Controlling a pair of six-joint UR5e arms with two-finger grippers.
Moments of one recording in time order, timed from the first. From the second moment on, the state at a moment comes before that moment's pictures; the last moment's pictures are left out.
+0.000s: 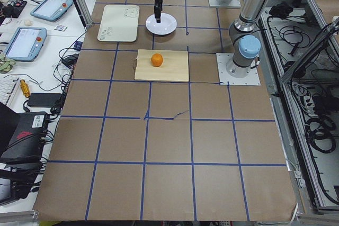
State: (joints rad) left arm -1.46 -1.58 -1.55 -1.63 1.58 0.16; right arm 1.61 -1.48 1.47 -1.62 -1.59 0.13
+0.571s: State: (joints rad) left arm -1.46 -1.57 -1.54 -1.62 1.57 0.16; right arm 1.61 -1.48 1.47 -1.62 -1.55 0.09
